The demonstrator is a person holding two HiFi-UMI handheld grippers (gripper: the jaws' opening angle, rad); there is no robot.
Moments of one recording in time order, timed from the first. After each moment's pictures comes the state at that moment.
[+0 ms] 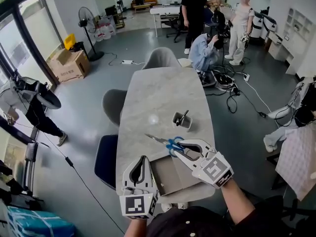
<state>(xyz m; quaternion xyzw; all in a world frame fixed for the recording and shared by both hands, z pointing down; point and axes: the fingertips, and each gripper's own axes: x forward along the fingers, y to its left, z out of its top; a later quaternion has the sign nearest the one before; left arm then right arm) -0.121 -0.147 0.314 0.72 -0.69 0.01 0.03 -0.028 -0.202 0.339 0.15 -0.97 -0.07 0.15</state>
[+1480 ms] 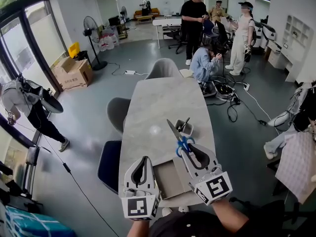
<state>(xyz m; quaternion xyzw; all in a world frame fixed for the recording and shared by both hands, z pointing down) -0.118 -0.134 0.276 0.72 -0.70 -0.02 -0.01 0.004 -0.187 0.271 0.34 -0.94 -0.05 -0.03</state>
